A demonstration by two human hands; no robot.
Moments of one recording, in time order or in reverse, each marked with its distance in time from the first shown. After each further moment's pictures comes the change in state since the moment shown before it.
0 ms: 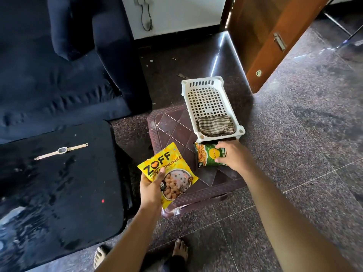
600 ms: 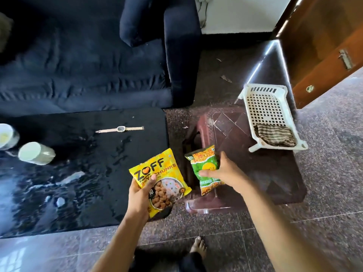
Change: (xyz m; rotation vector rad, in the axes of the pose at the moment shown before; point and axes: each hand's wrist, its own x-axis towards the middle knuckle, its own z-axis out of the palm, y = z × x) left_hand 0.005 0.052 -0.176 -0.095 0.109 0.024; right_hand -0.023 -0.186 0.055 0.527 -0.384 0.099
